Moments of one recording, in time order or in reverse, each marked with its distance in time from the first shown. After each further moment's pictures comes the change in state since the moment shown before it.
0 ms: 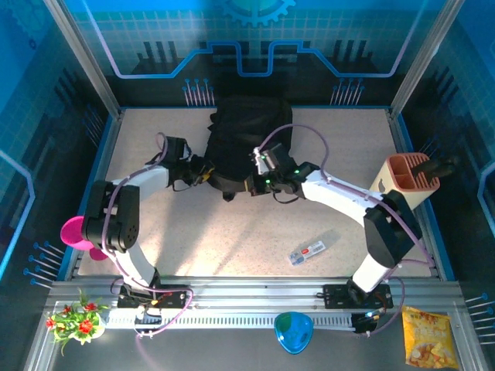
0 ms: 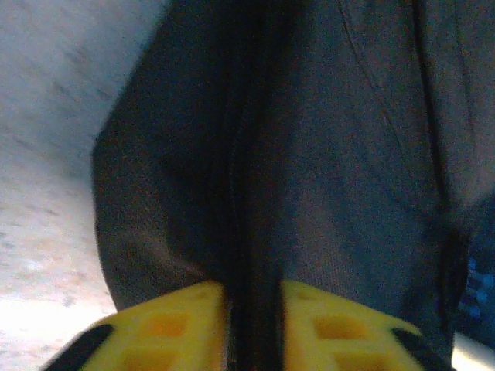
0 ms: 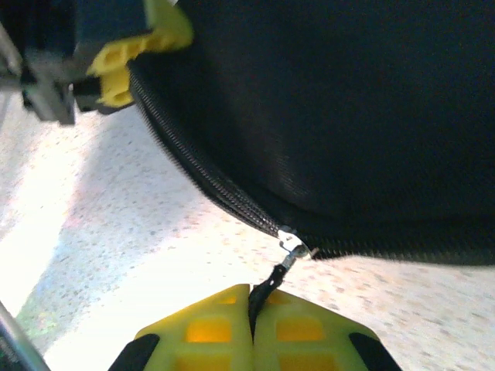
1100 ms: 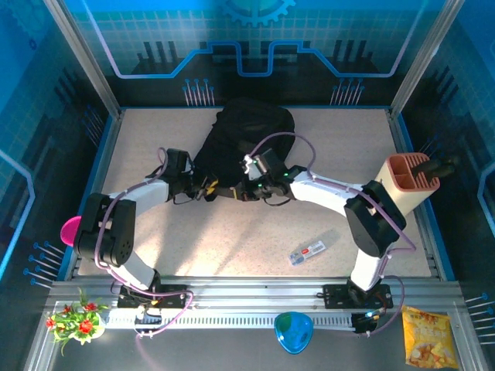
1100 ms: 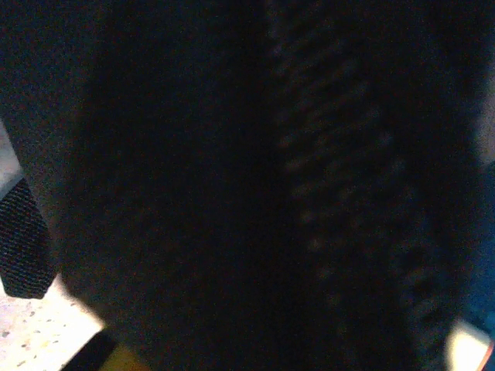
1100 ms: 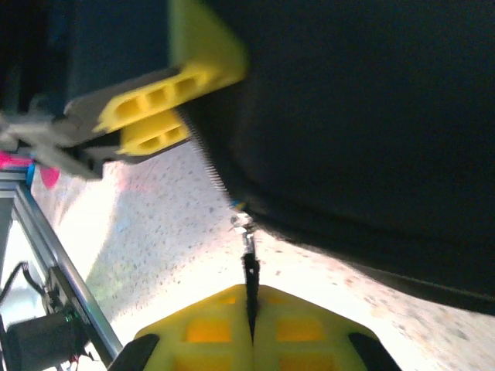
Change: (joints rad) left arm -0.063 -0.116 -0.166 0.046 0.066 -0.143; right arm -0.013 0.097 -0.033 0.108 -0.186 0.109
